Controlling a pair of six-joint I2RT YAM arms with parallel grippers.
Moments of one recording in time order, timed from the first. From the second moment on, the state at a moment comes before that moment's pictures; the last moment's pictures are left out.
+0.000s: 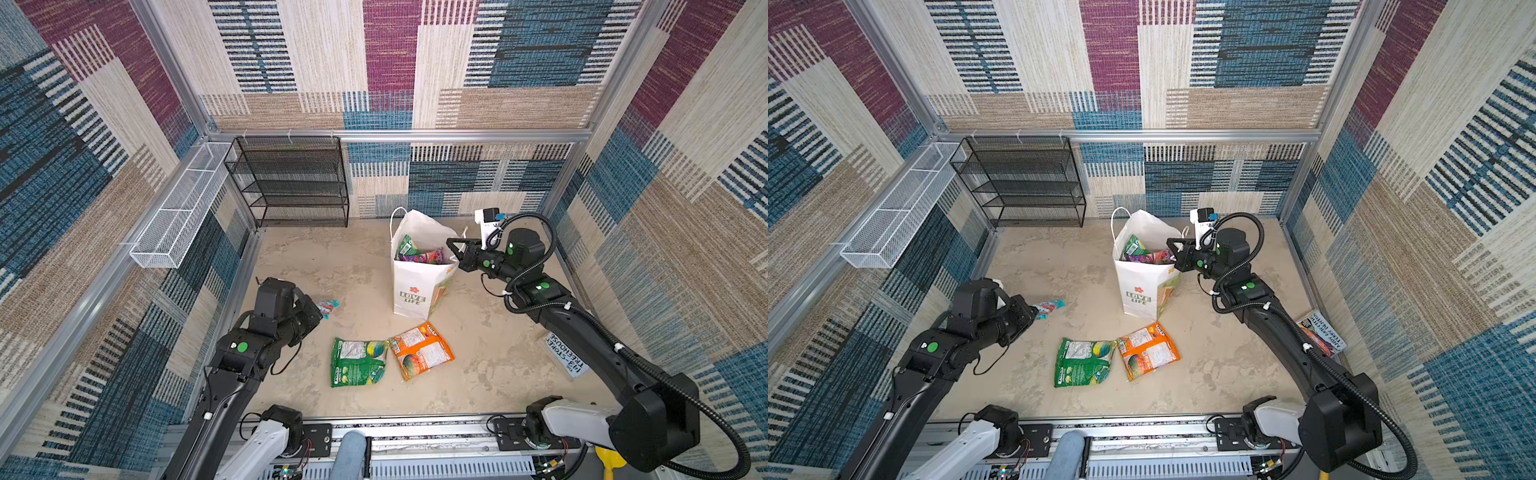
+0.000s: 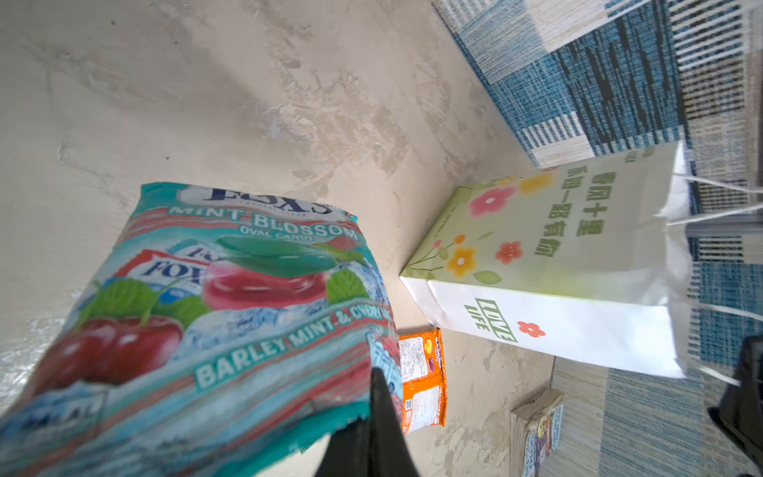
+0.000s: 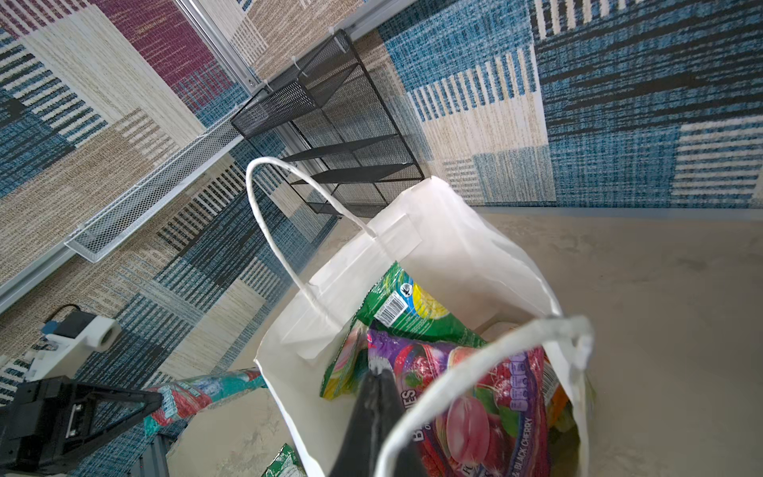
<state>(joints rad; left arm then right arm) -0.28 0.85 1.03 -0.93 0.06 -0.91 0.33 1.25 1.01 0.03 -0.43 0.44</state>
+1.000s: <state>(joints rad) -0.62 1.58 2.17 -1.01 0.37 -0.76 0.33 1.24 1.01 0.03 -0.44 0.44</state>
